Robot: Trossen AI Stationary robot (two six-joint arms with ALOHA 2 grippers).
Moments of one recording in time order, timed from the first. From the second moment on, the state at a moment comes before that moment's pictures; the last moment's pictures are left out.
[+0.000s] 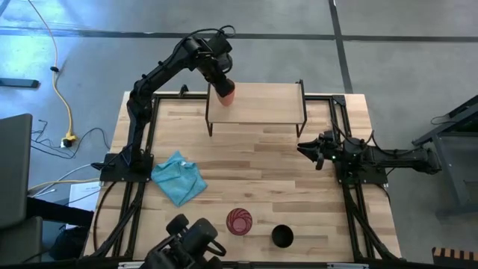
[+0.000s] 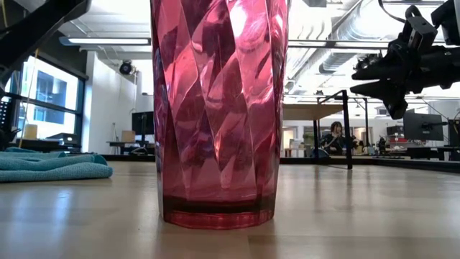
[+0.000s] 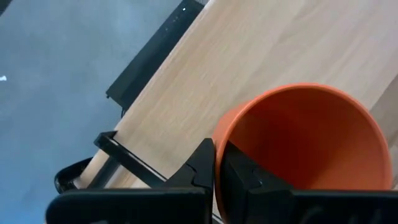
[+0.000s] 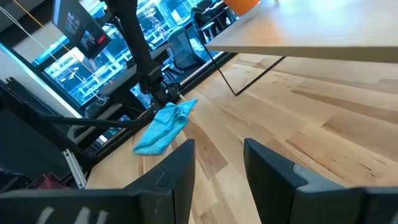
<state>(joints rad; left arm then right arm) 0.77 2.07 2.36 -1.46 -0.02 0.03 -0.05 0.14 0.02 0.01 0.18 0.61</state>
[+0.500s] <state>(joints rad) 0.77 2.09 2.34 -1.45 -0.01 0.03 -0.05 0.15 0.02 0.01 0.18 0.60</state>
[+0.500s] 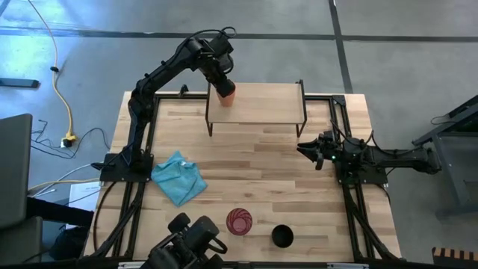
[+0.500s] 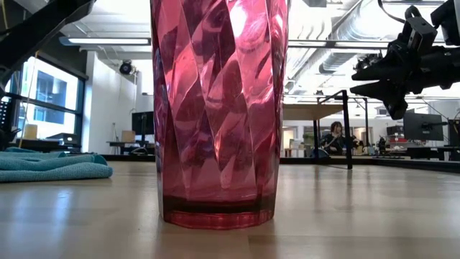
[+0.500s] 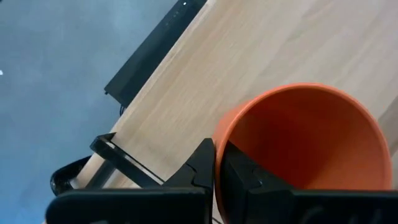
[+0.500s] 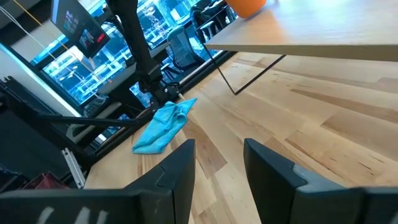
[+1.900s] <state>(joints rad) 0.77 2.12 2.34 -1.46 -0.01 0.05 -0.05 0.14 0.02 0.01 0.18 0.60</state>
